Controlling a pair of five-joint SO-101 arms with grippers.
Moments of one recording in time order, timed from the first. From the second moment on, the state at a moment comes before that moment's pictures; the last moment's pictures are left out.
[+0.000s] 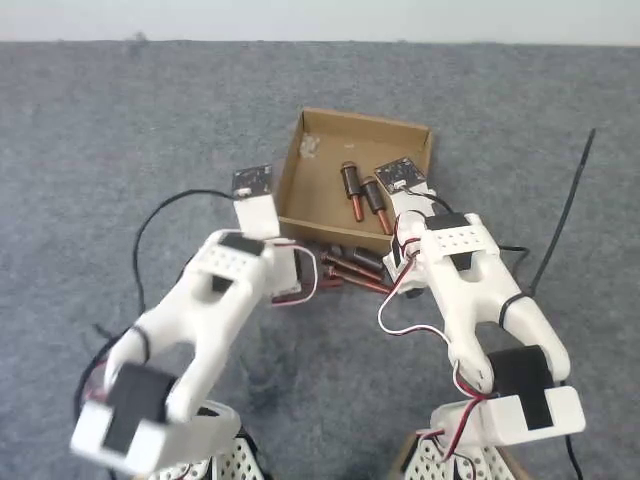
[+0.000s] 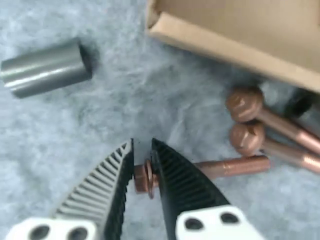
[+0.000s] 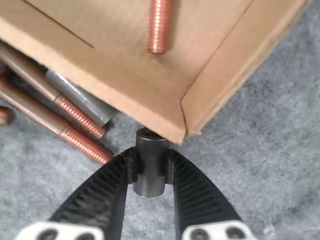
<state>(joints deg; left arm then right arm) 11.4 -10.4 52.6 47.2 29.8 -13.7 -1.1 37.8 52.4 13.1</state>
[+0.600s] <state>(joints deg) 9.8 -33.6 64.7 46.9 -1.2 -13.7 -1.1 37.8 52.4 13.1</state>
